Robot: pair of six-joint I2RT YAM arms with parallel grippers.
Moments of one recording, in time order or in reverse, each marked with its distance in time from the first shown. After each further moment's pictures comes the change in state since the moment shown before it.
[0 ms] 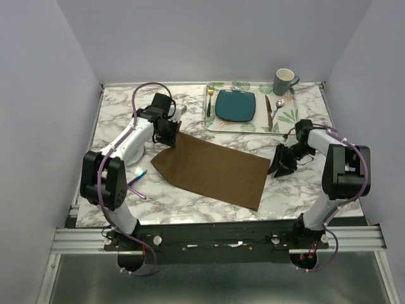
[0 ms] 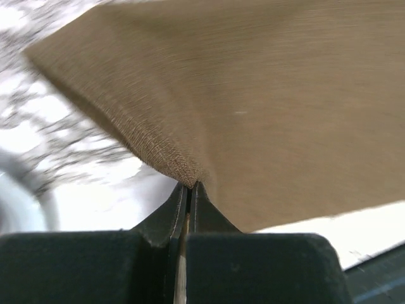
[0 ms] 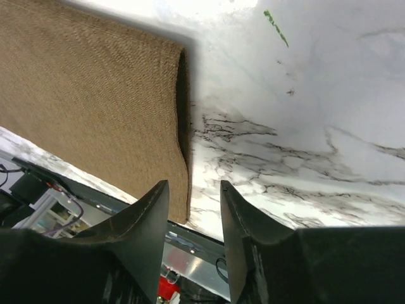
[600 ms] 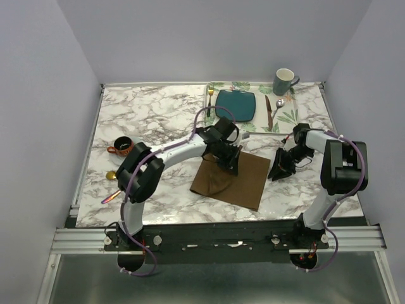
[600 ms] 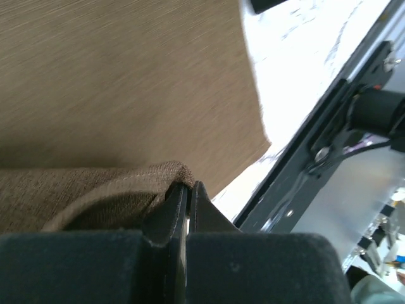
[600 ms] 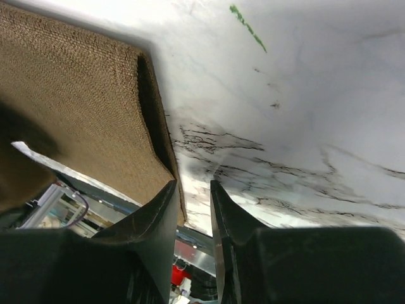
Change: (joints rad) left arm -0.497 0.191 0.097 0.207 0.340 -0.374; right arm 0.000 0.069 -0.019 0.006 -0.010 0.010
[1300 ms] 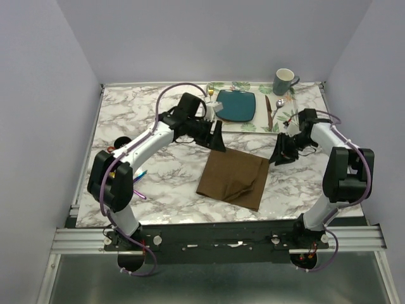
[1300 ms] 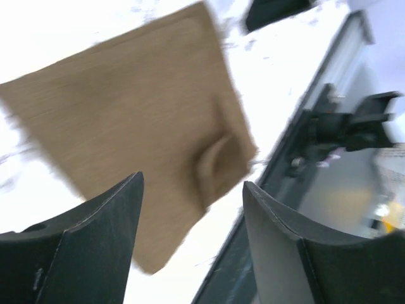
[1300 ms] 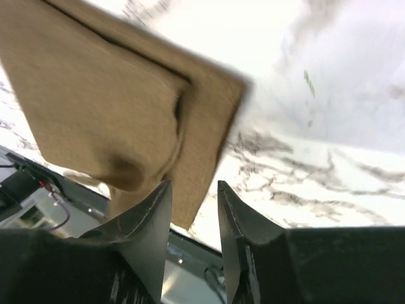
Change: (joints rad) left arm 0.187 -0.177 -0.021 0.044 0.164 0.073; right arm 0.004 -0.091 0.111 -0.031 -0.022 -0.084
